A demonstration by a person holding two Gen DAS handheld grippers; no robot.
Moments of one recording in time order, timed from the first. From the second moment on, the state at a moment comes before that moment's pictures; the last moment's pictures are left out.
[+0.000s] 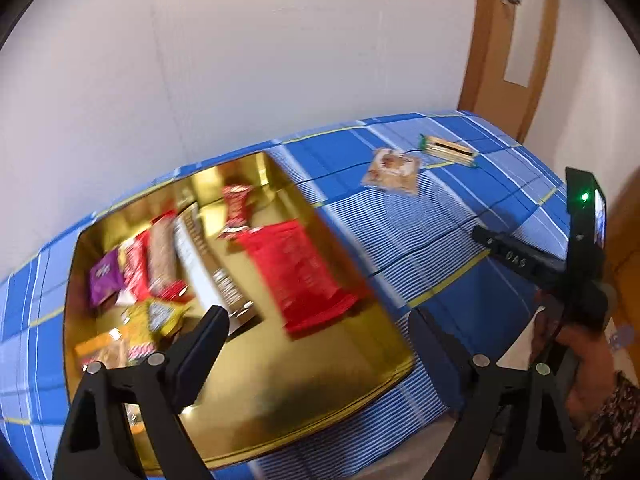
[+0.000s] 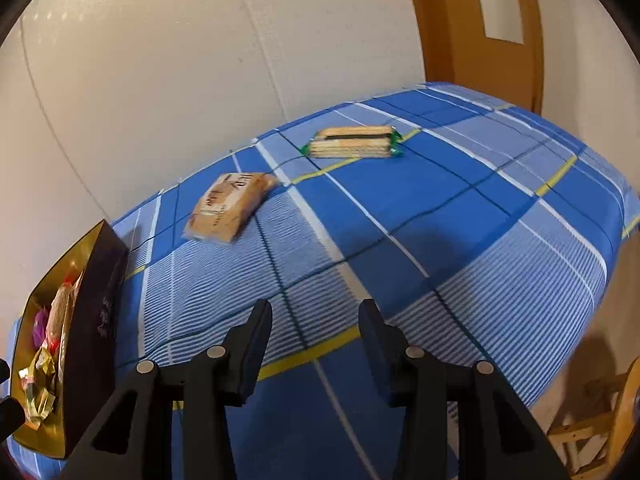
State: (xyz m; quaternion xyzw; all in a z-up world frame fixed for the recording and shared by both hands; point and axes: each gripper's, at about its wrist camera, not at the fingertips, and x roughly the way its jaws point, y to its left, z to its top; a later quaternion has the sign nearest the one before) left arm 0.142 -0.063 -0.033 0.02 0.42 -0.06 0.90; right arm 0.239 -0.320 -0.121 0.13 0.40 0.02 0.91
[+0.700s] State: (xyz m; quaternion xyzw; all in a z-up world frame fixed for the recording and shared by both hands) left arm 0.316 -0.171 -0.044 0.03 0.47 -0.06 0.88; right arm 0.237 -0.354 -0.111 0.20 0.38 0.01 0.90
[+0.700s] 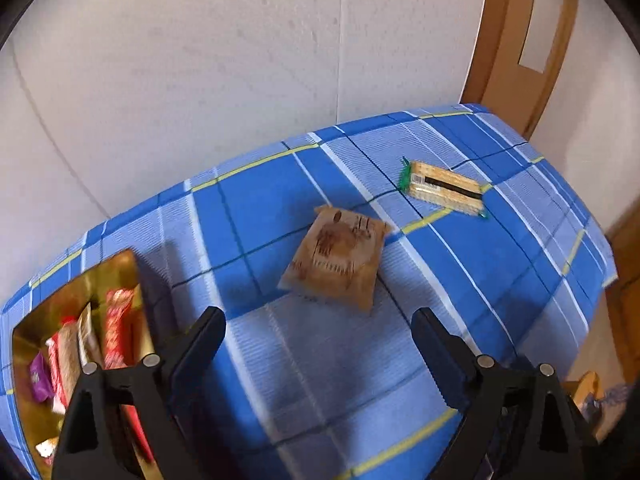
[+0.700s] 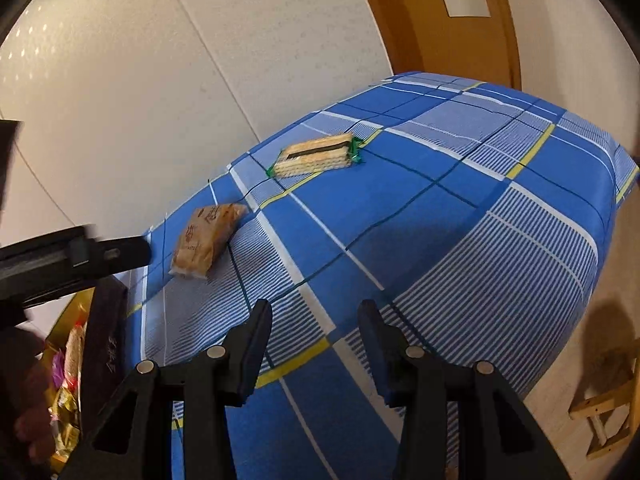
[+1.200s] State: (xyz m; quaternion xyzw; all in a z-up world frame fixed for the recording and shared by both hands) left arm 0.387 -0.190 -0.091 0.05 0.47 -0.03 0.88; right arm 0.236 -0.358 -0.109 0.21 0.38 0.02 0.90
